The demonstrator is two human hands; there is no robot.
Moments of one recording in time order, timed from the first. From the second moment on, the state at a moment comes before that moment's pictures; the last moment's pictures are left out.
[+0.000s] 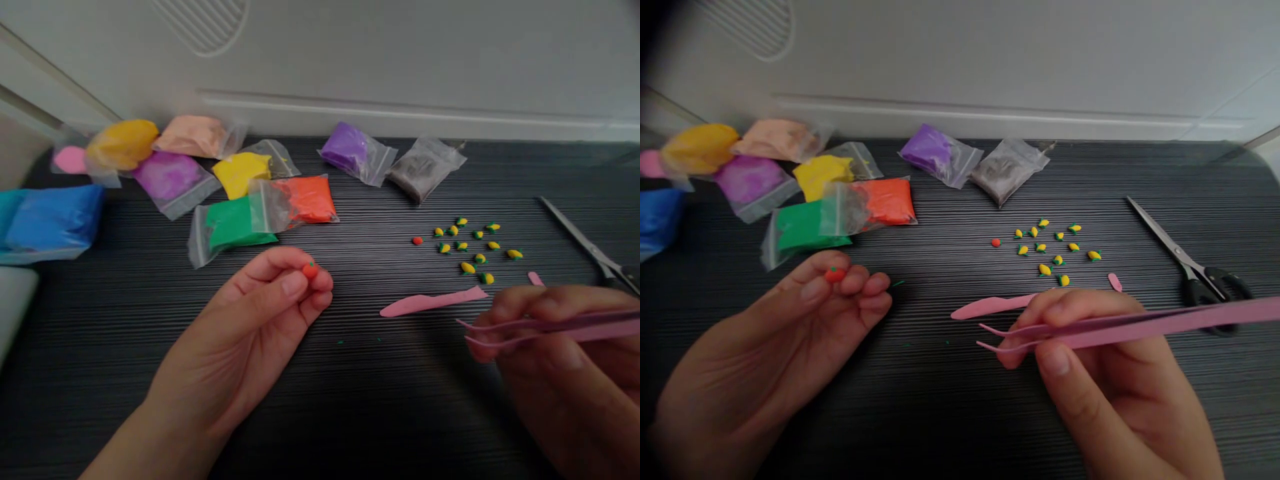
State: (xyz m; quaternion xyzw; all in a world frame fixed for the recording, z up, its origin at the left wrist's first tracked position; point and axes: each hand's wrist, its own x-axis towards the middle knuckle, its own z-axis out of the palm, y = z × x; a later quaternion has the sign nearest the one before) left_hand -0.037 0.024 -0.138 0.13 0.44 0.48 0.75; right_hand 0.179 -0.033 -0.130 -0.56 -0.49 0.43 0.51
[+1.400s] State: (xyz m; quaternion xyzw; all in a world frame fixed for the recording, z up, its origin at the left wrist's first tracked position) left_hand -0.034 0.022 -0.143 0.18 0.36 0.46 0.79; right_hand 0.163 -0.031 -0.140 -0.50 -0.78 0.27 0.27
